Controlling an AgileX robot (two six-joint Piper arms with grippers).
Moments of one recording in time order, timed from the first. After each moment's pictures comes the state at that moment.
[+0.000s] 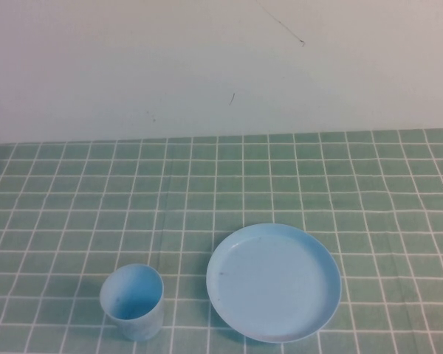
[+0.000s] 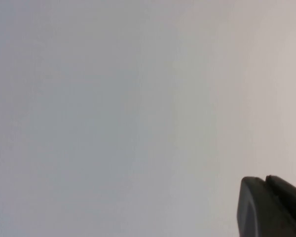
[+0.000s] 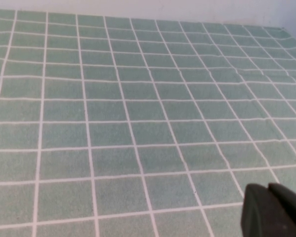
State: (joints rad) right arm -0.25 -0.01 0.03 -0.15 0.44 -0.02; left arm -0.21 0.36 -0.89 -0.22 0.20 0.03
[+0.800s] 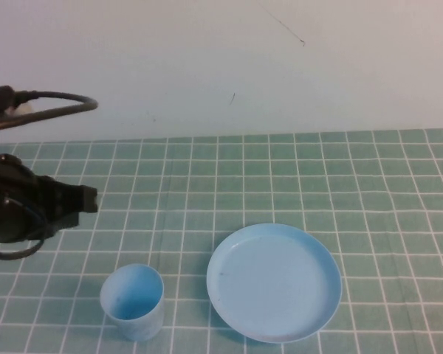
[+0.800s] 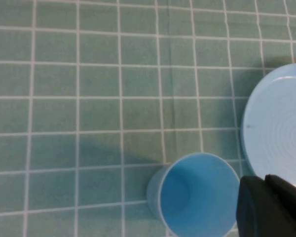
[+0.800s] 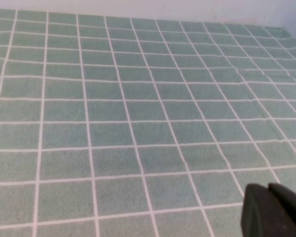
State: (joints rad) right arm -0.25 -0.01 0.03 -0.15 0.44 -0.02; left arm -0.27 1.13 -1.00 -0.13 0.87 -0.22
